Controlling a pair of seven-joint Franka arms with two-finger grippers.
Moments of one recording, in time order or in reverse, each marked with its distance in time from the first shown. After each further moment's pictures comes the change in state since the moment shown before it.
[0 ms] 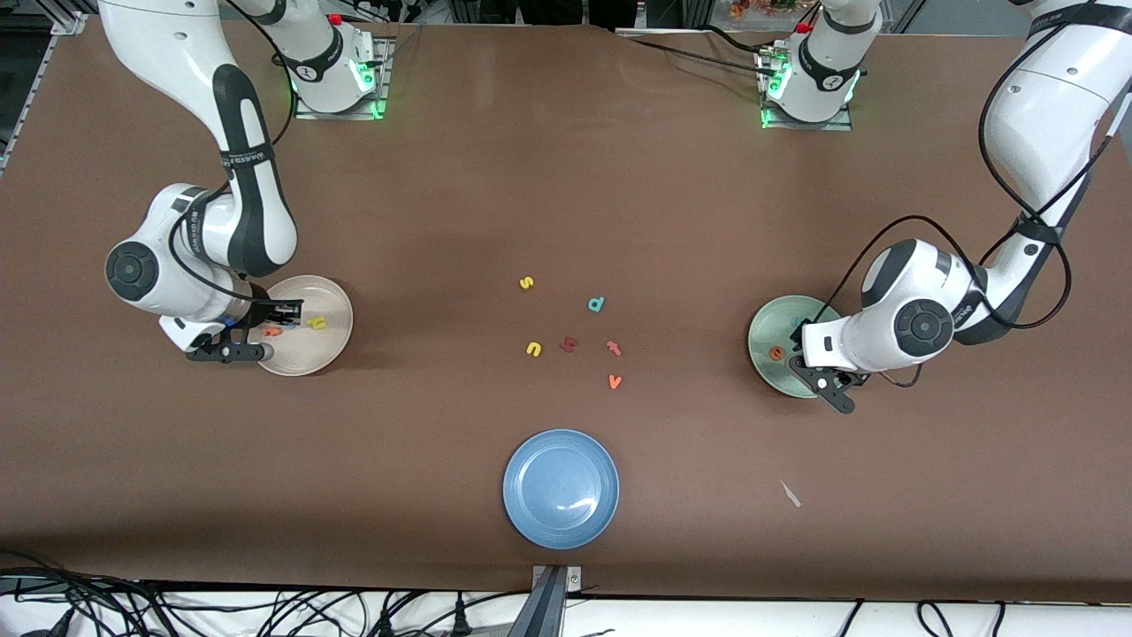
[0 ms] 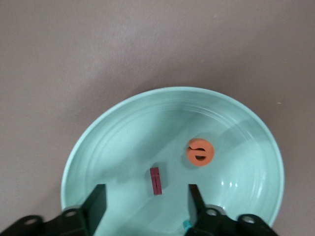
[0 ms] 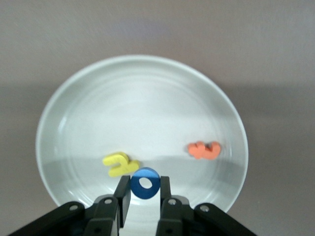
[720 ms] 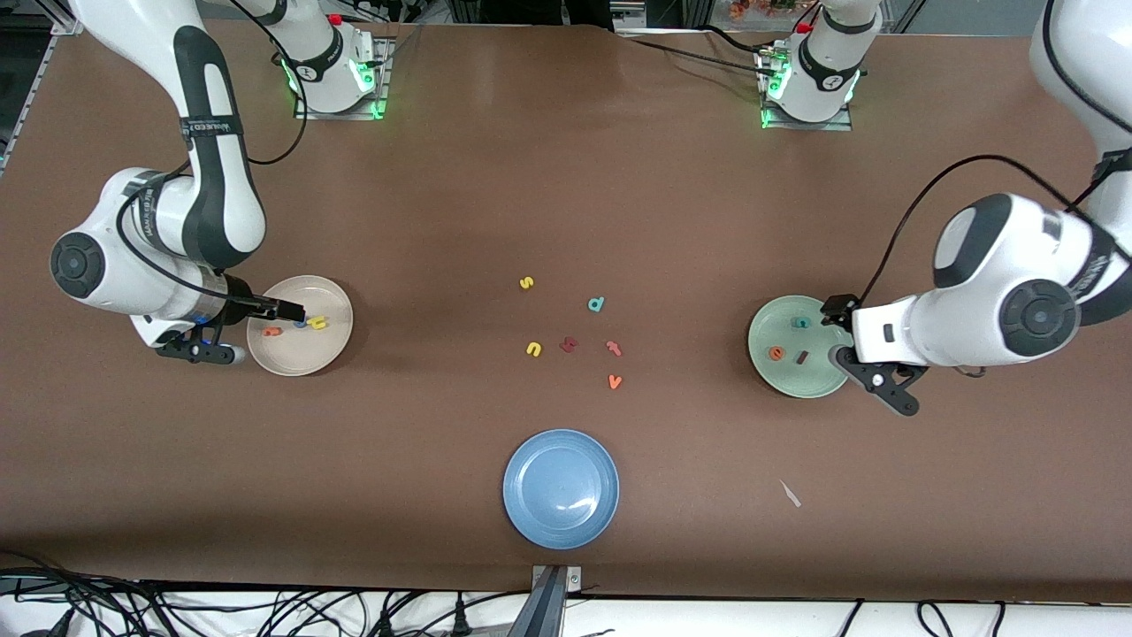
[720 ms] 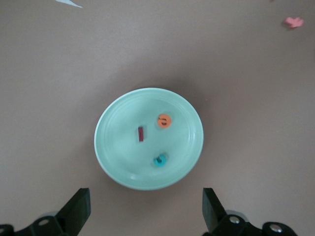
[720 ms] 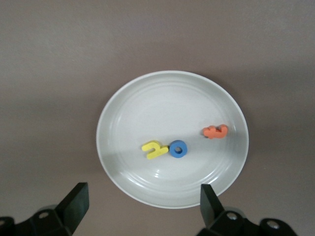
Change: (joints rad) left arm -0.001 -0.103 -0.125 0.339 -0.178 -0.501 0.002; right arm 0.004 -0.066 -0.028 0.156 0.002 -0.224 0.174
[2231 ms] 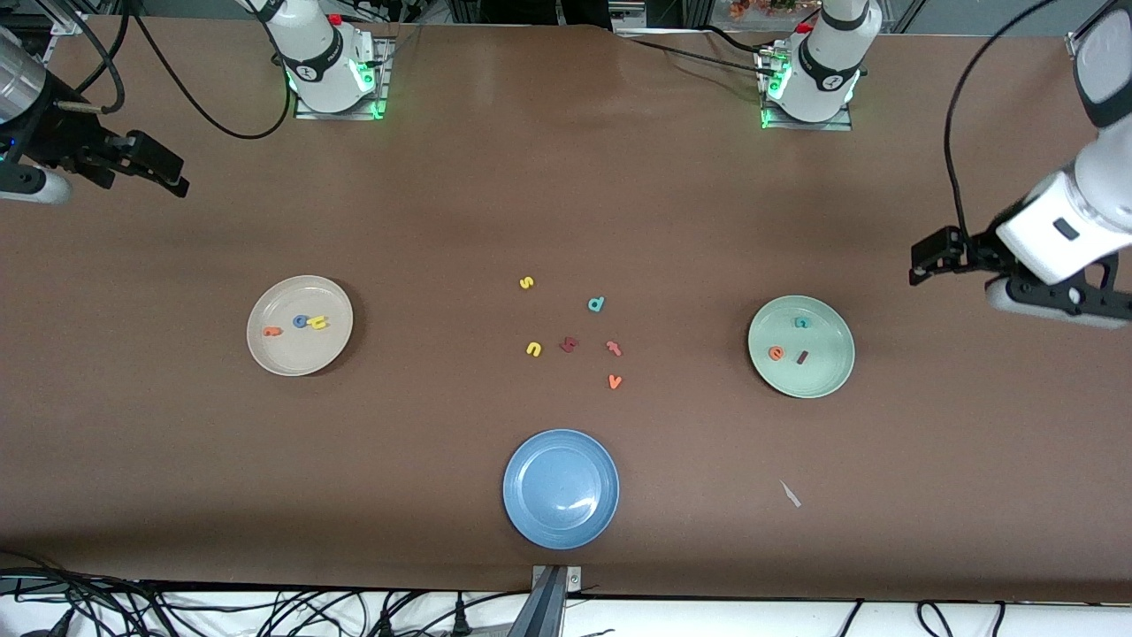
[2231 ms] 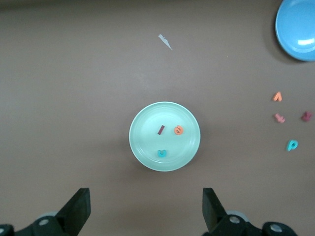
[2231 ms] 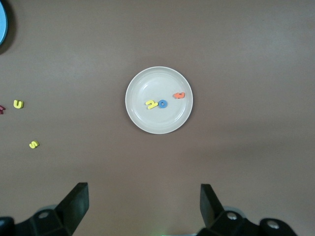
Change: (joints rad) left arm -0.497 -0.513 0.739 -0.103 -0.390 0.035 -0.319; right arm -0.565 -0.519 0.649 0.201 -0.376 -0.482 0.252
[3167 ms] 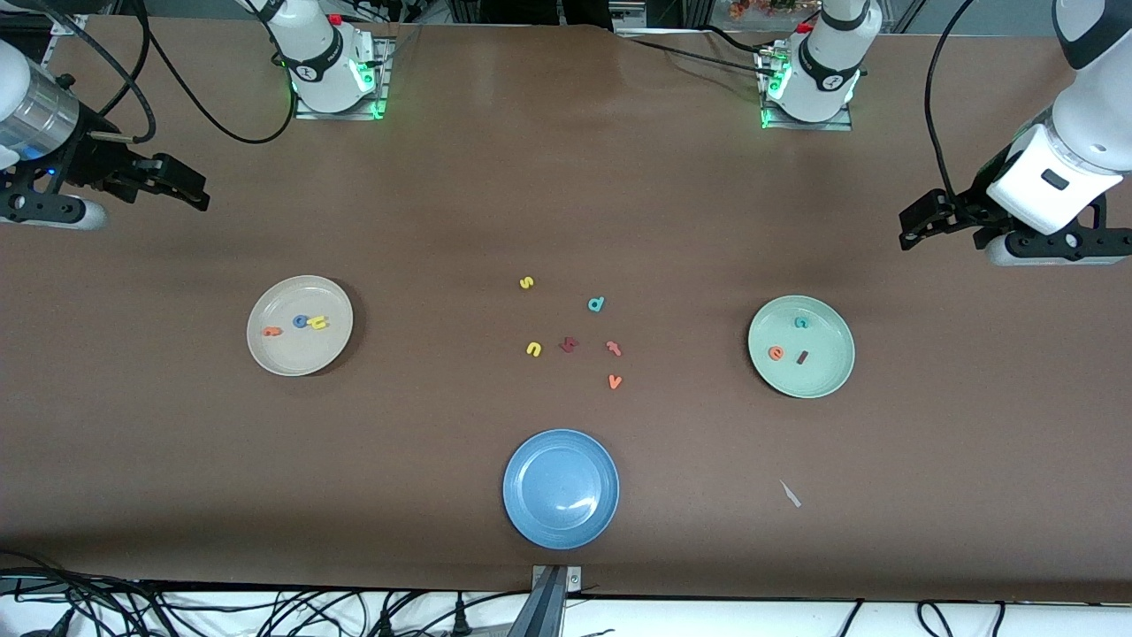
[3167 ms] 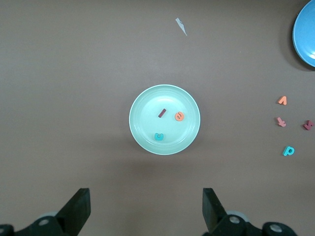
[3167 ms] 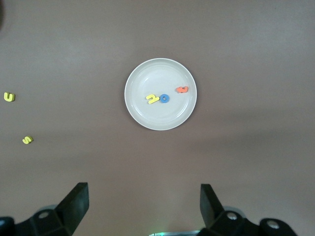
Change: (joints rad) left arm -0.016 -0.105 0.013 -0.140 0.000 0.016 -0.127; right arm 0.001 0.056 0.012 -0.008 0.000 0.011 0.001
